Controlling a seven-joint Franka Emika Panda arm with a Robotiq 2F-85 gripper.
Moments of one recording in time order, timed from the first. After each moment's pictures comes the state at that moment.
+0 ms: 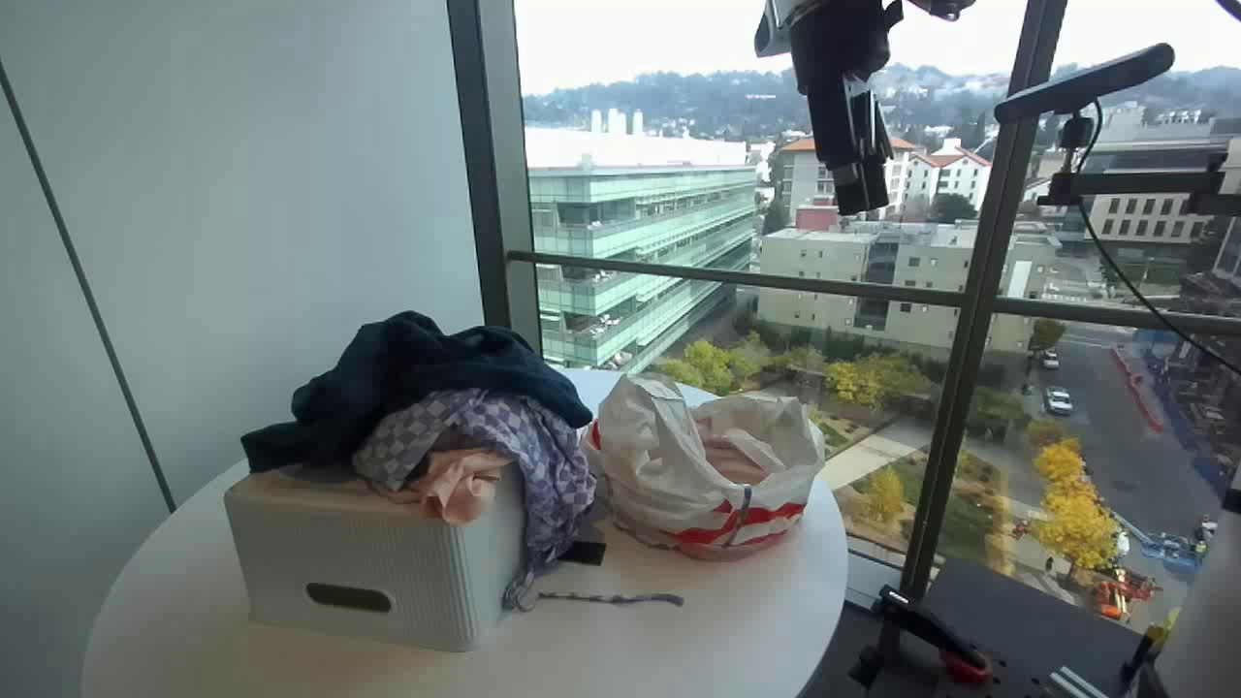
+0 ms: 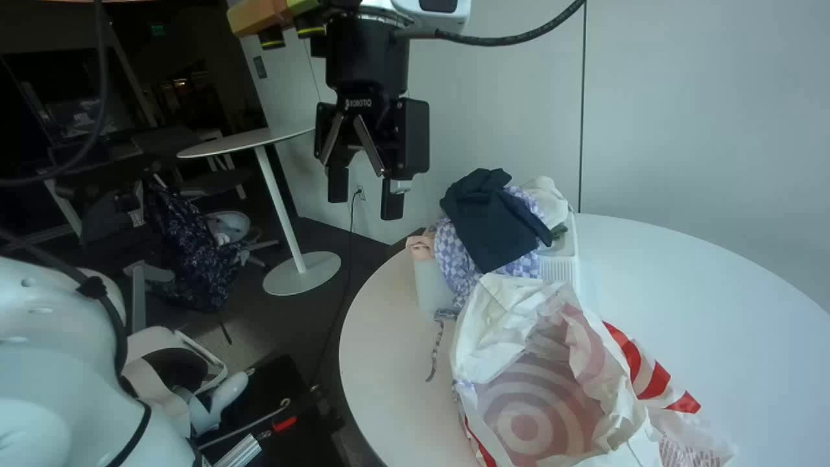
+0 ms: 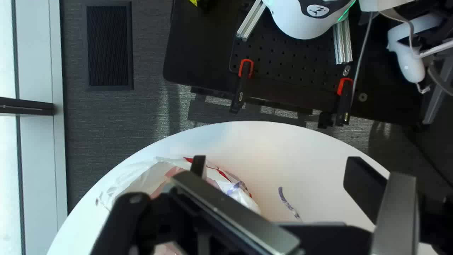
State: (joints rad) arm -0.02 -0.53 -0.13 -2.23 -0.16 1.42 -0.34
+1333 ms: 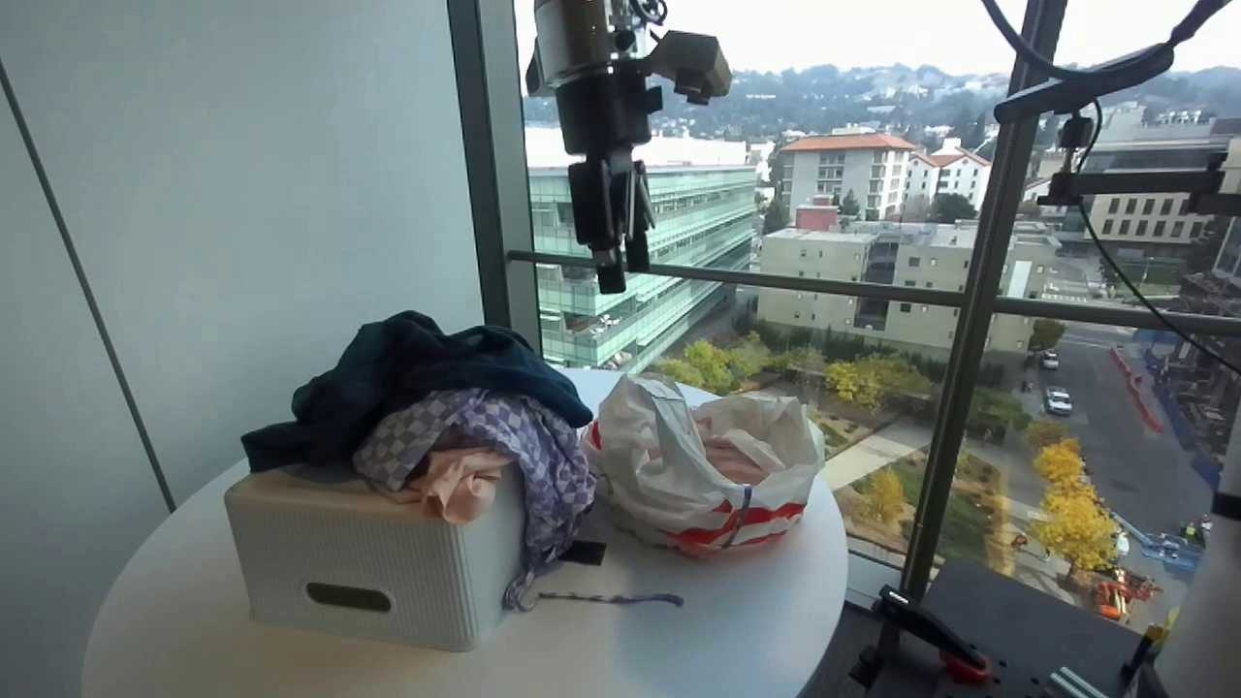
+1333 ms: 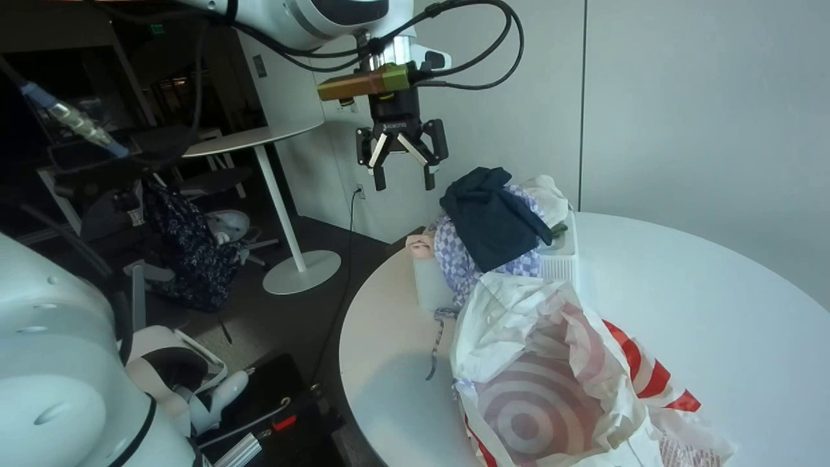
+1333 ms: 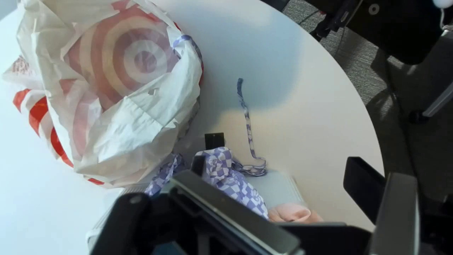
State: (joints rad) arm 0.17 -0.24 0.05 -2.14 -0.07 1.79 -0.34
